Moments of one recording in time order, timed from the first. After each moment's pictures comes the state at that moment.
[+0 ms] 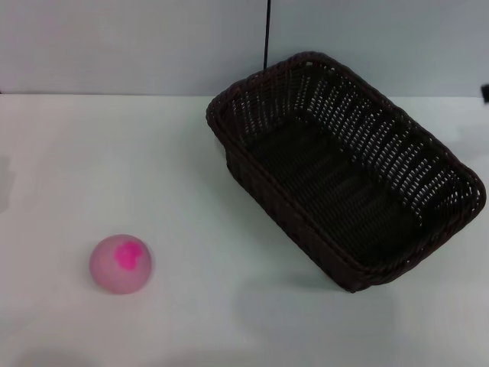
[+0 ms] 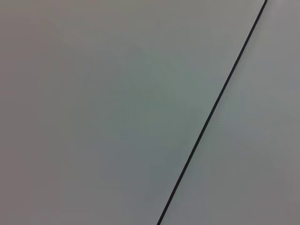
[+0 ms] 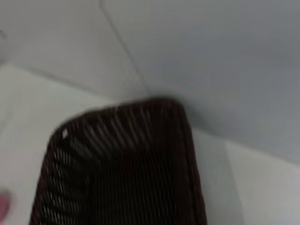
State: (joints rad) left arm -0.18 -2.07 -0.61 -0.09 1.91 1.62 -0.66; right arm 0.75 1.89 -0.58 -1.18 -2.53 -1.88 2.28
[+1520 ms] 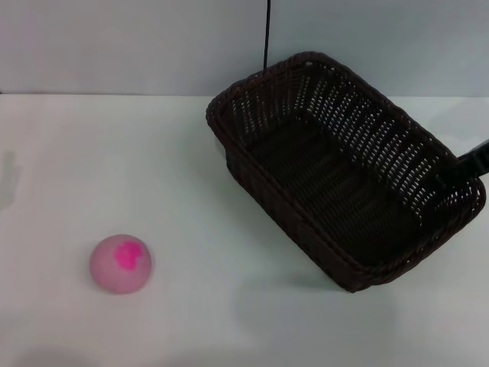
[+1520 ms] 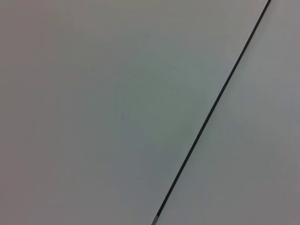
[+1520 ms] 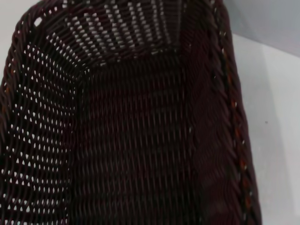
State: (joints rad) left arm -0.20 -2.07 -0.61 -0.12 1.91 1.56 -0.66; right arm 0.74 2.00 -0.81 -1.04 -2.66 -1.69 2.28
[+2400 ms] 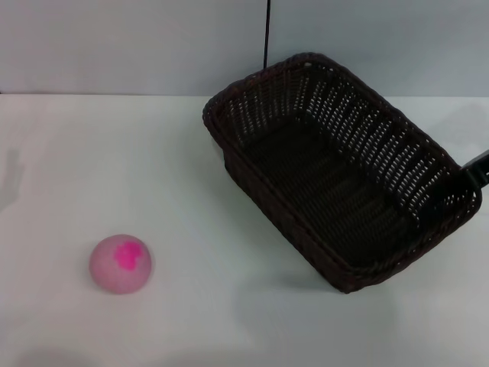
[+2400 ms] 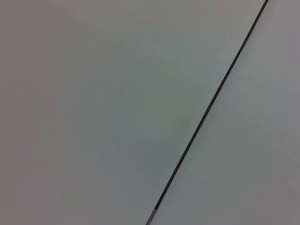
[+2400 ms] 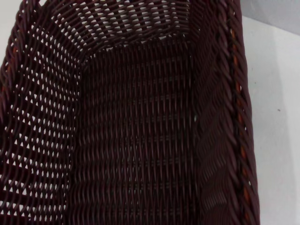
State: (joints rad) left arm -0.21 -2.07 -0.61 -0.12 1.91 1.54 -0.66; right arm 0.72 2.01 -0.81 -1.01 -2.65 -1.67 2.24
